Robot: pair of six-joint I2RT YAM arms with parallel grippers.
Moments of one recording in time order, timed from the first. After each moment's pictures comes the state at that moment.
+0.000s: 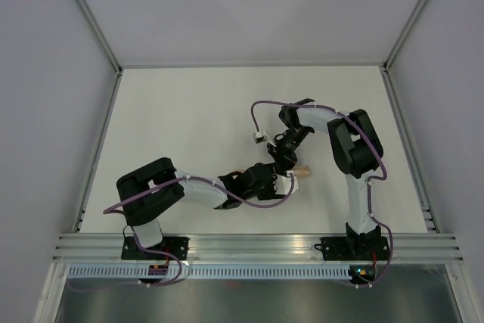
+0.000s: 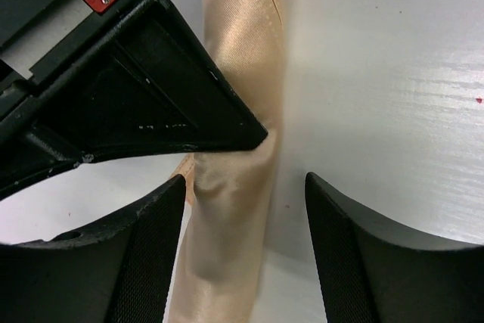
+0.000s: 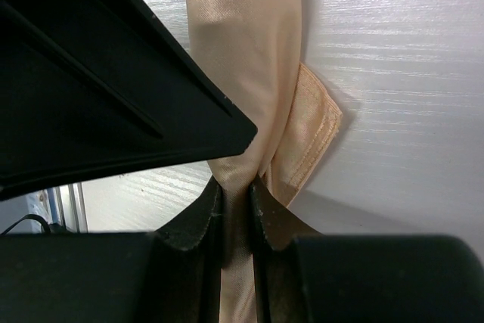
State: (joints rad) left arm -1.13 1.75 0.75 0.40 -0.15 0.52; right arm 0.42 2.14 1.46 -1.15 -0.78 -1.08
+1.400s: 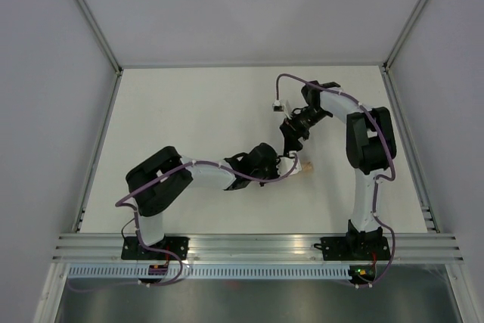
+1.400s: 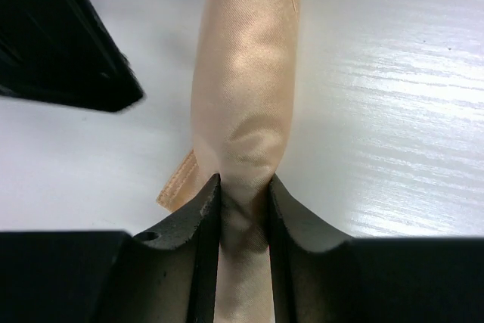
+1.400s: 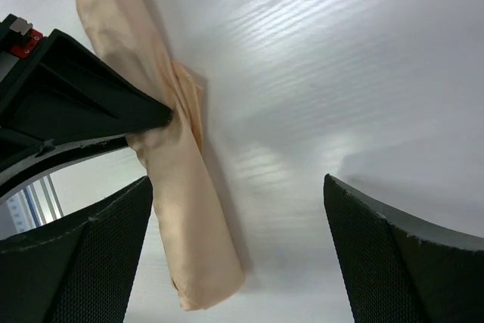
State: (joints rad) left arm -1.01 1.85 0.94 0.21 0.04 0.46; right arm 0.24 2.13 1.59 -1.09 -0.78 -0.87
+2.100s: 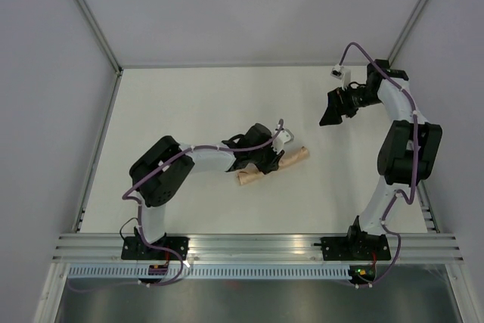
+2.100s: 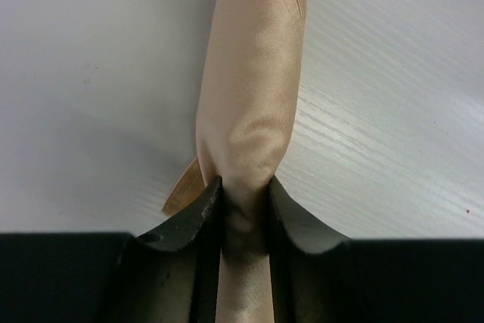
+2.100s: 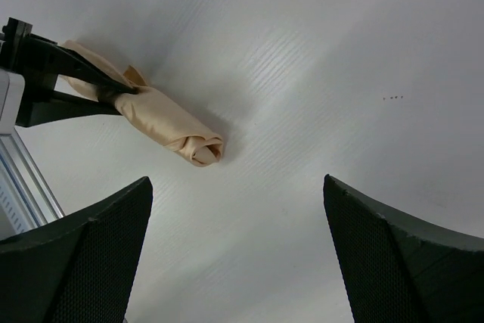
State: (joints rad) left arm -0.87 1.92 1.09 0.06 0.22 0.07; right arm -0.14 1.95 1.67 -1.08 -0.84 -0.69
